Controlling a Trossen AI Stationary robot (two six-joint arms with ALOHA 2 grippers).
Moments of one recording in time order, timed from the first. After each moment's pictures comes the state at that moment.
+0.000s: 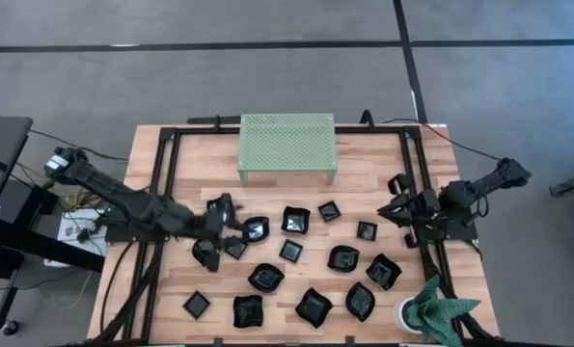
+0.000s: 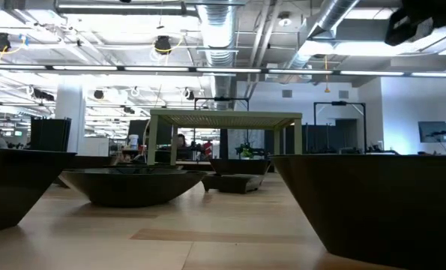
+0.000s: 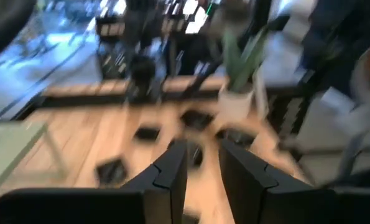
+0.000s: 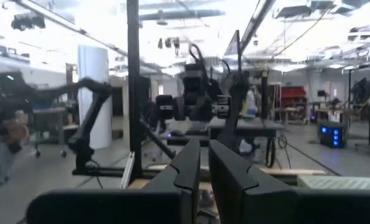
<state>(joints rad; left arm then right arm) -0.51 1.07 0.73 0.11 -0.41 -0.03 0.44 0.24 0.12 0.42 0.29 -0.08</state>
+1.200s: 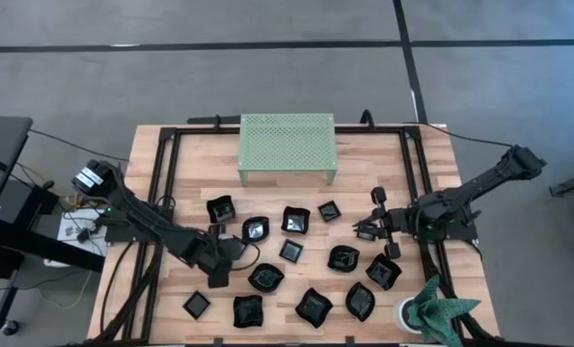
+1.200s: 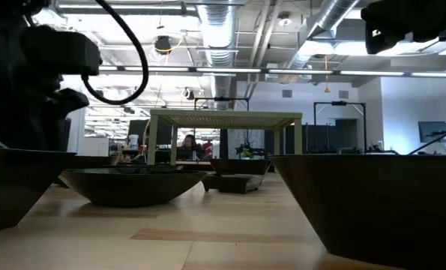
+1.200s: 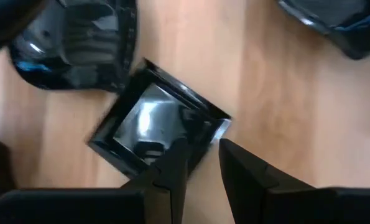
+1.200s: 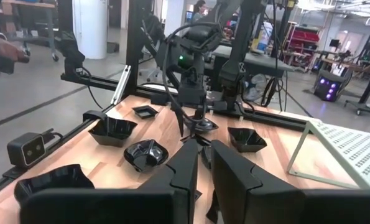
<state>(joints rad) -0.61 1.52 0.70 -0.43 -0.37 -0.53 0.44 0.61 0.22 0.35 0.29 -0.16</state>
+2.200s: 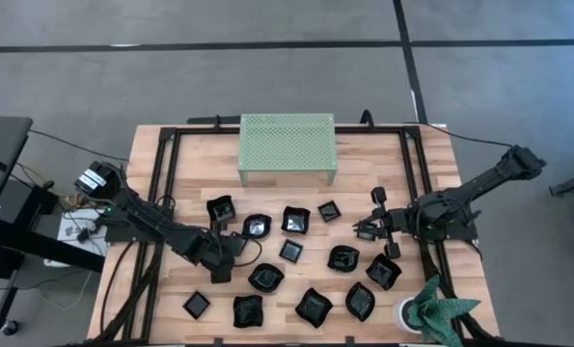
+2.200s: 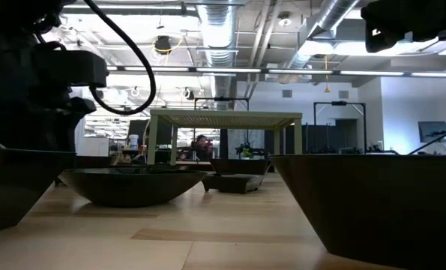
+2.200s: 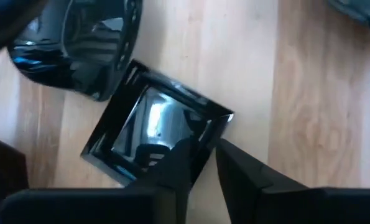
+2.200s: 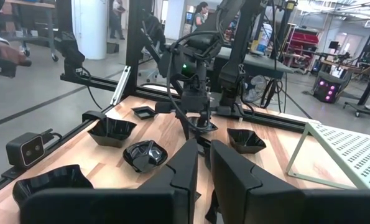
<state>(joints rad) -0.58 1.54 0.68 -0.38 -0.38 -0.50 0.44 0.61 0.22 0.36 0.29 -0.17</state>
